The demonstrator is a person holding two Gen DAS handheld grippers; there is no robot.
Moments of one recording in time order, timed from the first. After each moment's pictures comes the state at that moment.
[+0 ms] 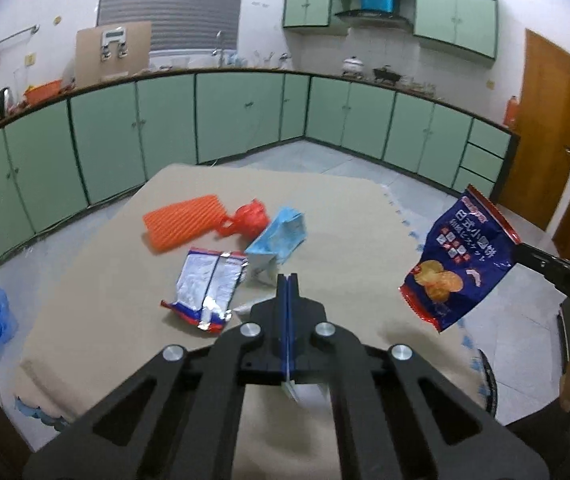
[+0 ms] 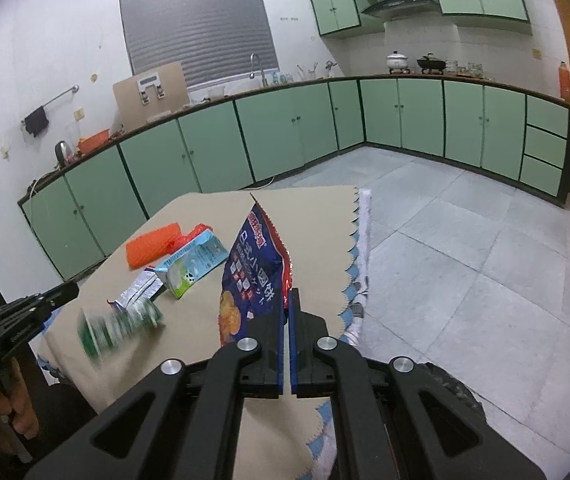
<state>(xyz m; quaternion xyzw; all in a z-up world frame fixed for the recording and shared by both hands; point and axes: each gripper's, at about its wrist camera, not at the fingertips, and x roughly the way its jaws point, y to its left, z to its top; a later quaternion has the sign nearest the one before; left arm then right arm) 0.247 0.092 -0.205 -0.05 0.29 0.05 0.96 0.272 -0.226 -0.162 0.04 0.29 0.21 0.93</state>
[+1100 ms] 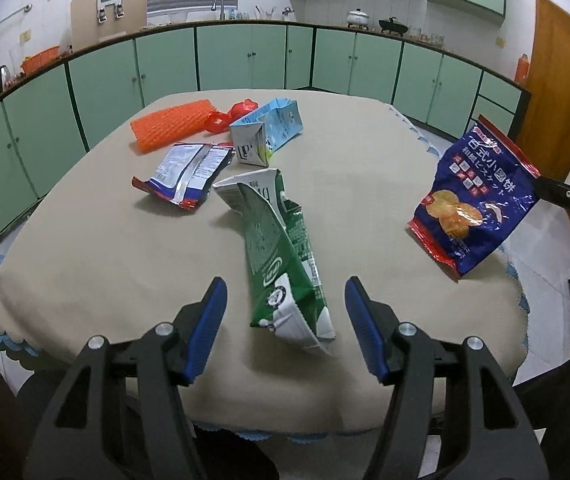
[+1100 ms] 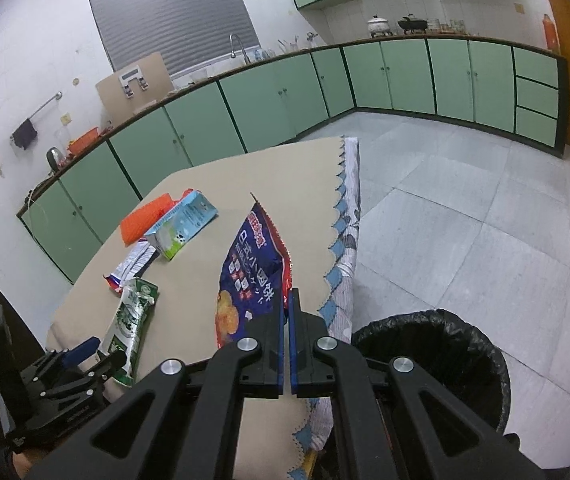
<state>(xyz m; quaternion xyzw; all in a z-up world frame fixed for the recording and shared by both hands) 0.225 0.068 -0.303 -0.04 0.37 0.07 0.93 0.263 -0.244 -0.216 0.09 0.35 0.21 0.91</state>
